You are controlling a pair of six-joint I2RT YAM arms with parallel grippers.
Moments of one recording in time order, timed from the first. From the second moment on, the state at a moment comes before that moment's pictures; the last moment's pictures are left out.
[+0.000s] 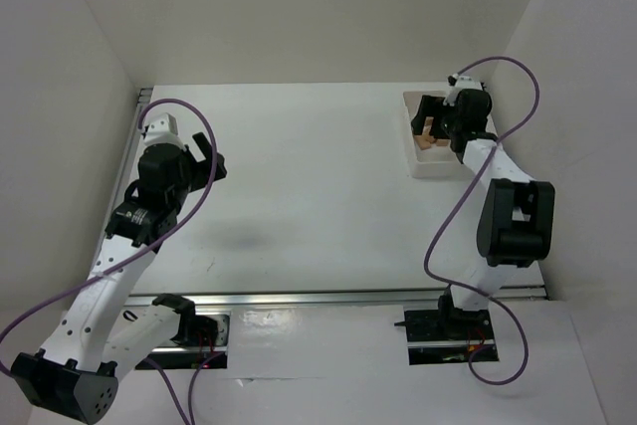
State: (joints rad) left arm -0.24 0.88 0.93 -0.46 -0.27 -0.50; right arm -0.10 1.66 1.17 0.04 -0.27 0.09
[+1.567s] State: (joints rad) left arm -0.24 1.03 0.93 -0.46 -0.31 -0.47; right arm -0.14 1.99 1.40 -0.03 0.06 -0.02
